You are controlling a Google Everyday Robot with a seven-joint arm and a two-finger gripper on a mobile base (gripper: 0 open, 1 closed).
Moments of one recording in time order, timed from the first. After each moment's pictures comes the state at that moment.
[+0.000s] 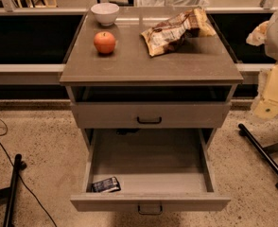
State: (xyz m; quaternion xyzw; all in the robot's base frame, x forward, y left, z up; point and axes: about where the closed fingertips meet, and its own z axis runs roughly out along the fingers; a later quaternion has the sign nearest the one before) arm 0.438 -0.217 0.976 -0.60 0.78 -0.03 0.16
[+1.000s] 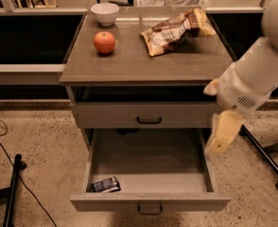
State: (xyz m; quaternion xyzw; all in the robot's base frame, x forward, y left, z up) arm 0.449 -0.169 0.848 -0.62 0.77 0.09 0.14
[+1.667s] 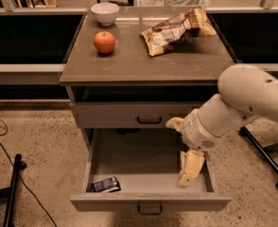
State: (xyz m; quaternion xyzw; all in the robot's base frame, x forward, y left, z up) arm 0.424 -0.097 0.733 -0.68 0.68 0.19 0.18
